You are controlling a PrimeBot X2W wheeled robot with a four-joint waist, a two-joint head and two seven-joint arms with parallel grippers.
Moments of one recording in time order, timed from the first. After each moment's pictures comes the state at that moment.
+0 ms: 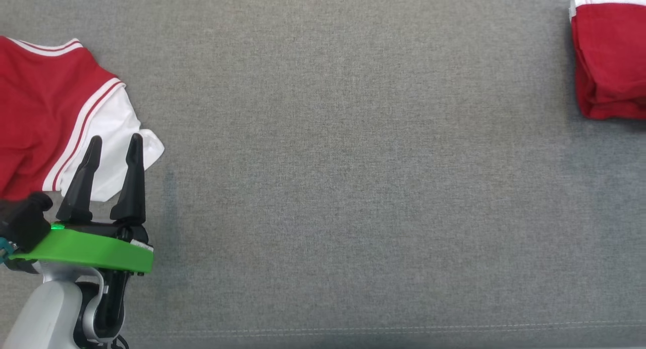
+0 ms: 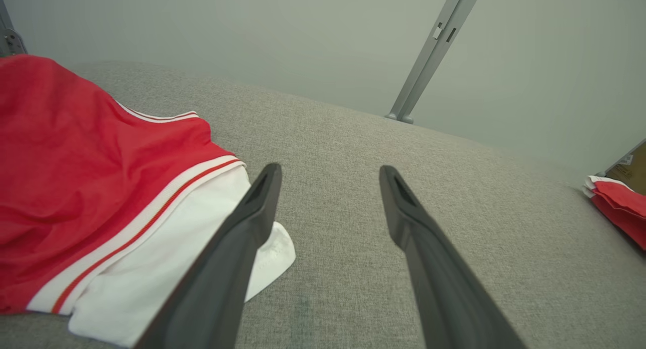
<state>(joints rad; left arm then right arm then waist) -0.18 0.33 -0.26 -0.03 -0.76 0.03 -0.23 -0.55 -0.64 0.21 0.11 0.48 -0.05 0.09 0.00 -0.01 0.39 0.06</state>
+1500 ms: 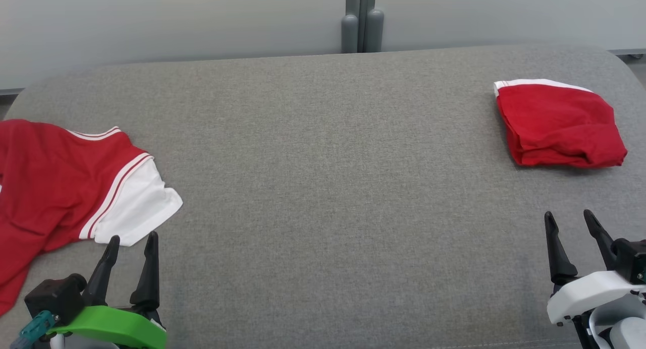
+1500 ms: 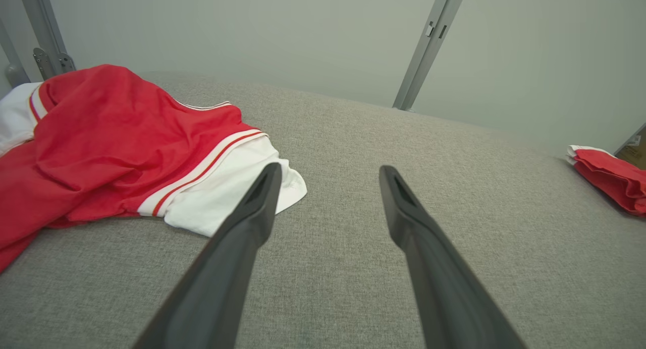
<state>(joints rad) 0.04 0.31 -0.26 0.09 -0.68 0.05 -0.25 0.09 -0.34 0.20 0.16 0.37 -0.13 -0.24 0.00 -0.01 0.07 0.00</state>
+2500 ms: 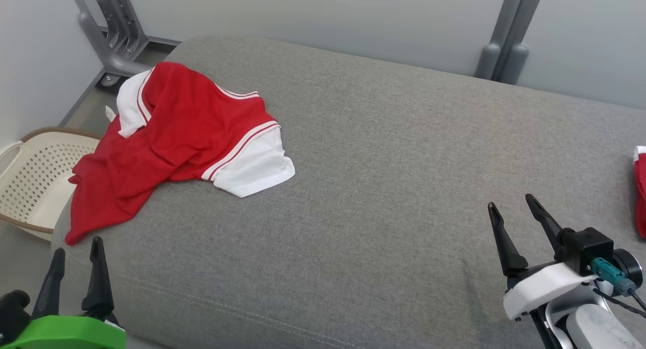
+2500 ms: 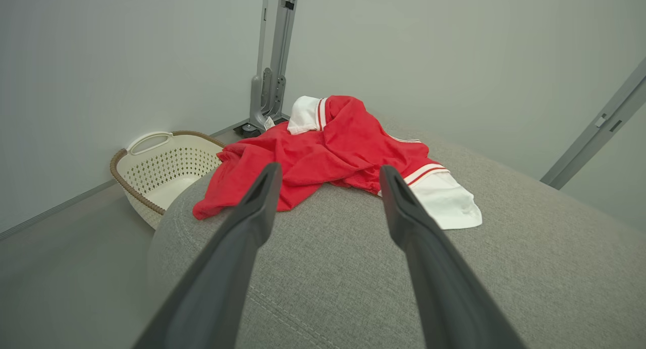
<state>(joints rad) 0.09 0.28 -0.09 0.09 -0.69 0.07 -0.25 0.02 -0.30 0.33 0.13 0.30 -0.08 -0.25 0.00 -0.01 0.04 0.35</state>
